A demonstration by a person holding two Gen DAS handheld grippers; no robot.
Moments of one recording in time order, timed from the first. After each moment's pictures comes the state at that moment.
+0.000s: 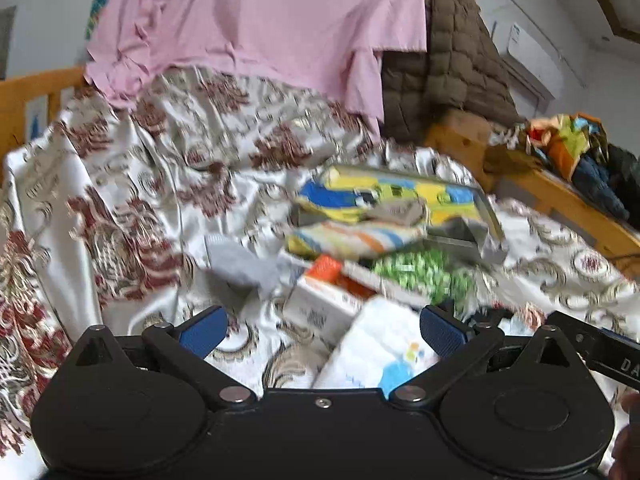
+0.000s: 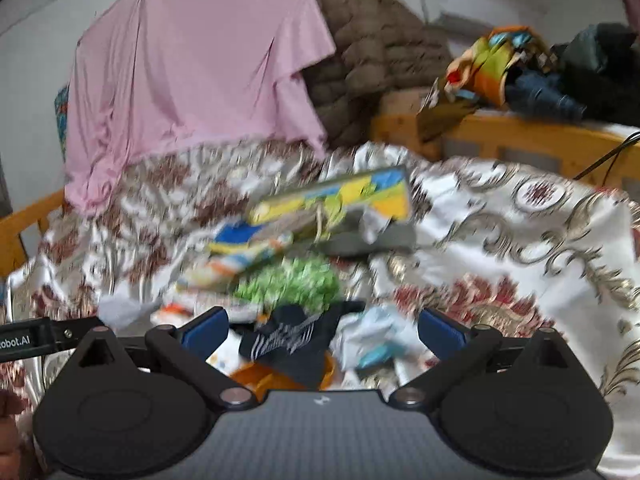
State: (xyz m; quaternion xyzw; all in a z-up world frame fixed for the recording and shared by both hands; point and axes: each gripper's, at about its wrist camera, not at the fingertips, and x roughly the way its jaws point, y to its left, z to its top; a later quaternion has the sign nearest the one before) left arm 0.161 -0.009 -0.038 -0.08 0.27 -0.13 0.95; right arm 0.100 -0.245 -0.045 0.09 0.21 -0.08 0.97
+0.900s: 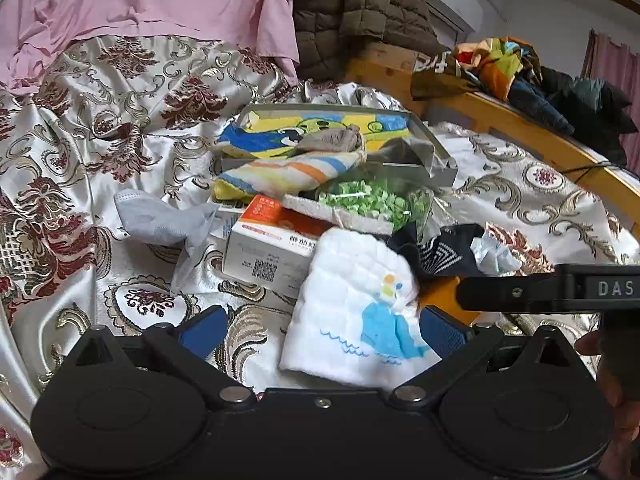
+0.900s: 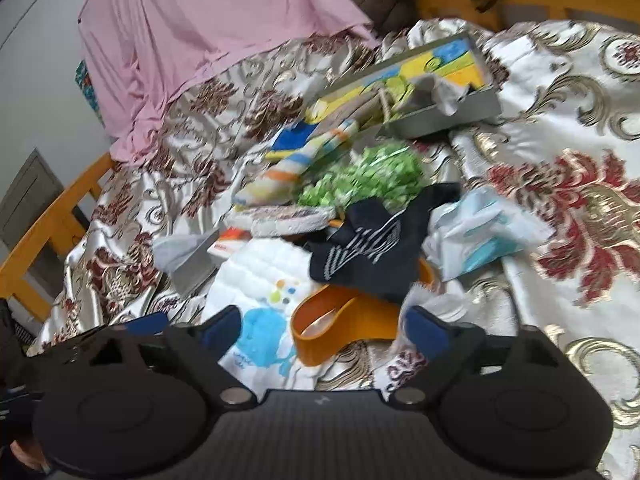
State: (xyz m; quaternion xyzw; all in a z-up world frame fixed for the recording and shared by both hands) left arm 0.196 -0.022 -0.086 -0.02 0.31 -0.27 0.91; right arm 0.148 -0.244 -0.080 0.20 0.34 0.04 0.92
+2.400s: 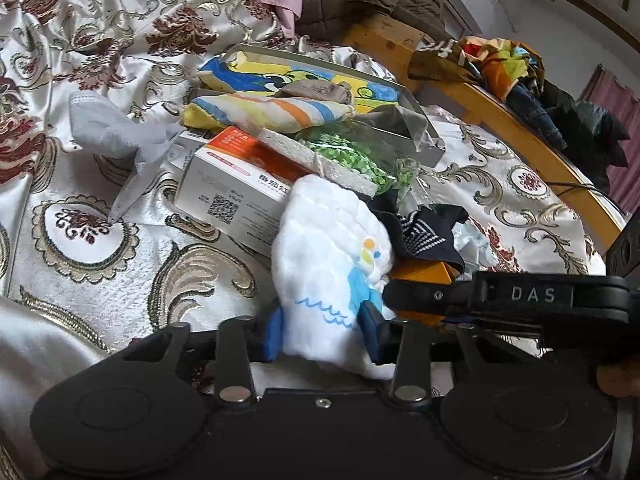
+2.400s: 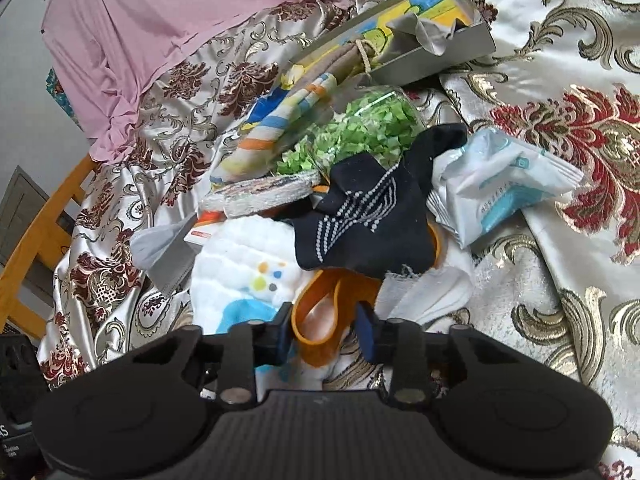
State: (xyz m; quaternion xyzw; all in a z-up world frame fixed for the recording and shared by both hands) left arm 0.214 -0.030 -0.117 -0.12 0.38 -0.30 0.87; right arm 0.172 -0.242 -0.109 0.26 0.38 0.03 0.89
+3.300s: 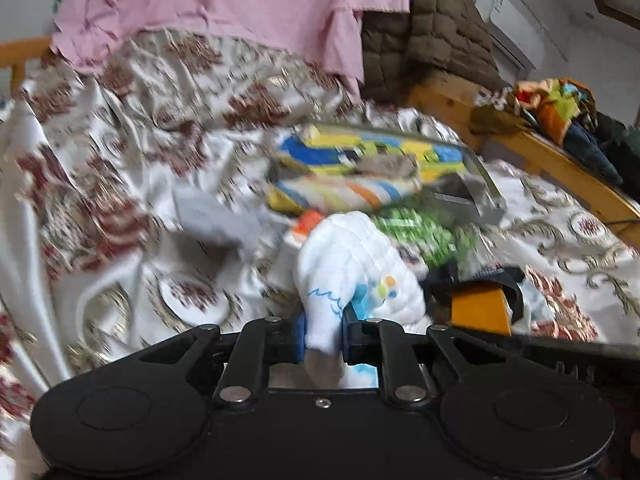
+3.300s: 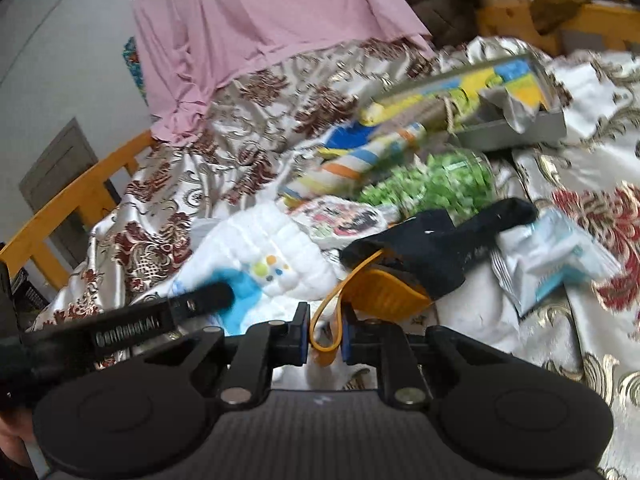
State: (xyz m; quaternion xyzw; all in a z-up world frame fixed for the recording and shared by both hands) left arm 0.191 -0.012 -0.072 -0.08 0.30 -0.17 0.94; right arm 0.154 -0.211 -0.080 0.15 0.31 0.10 0.93
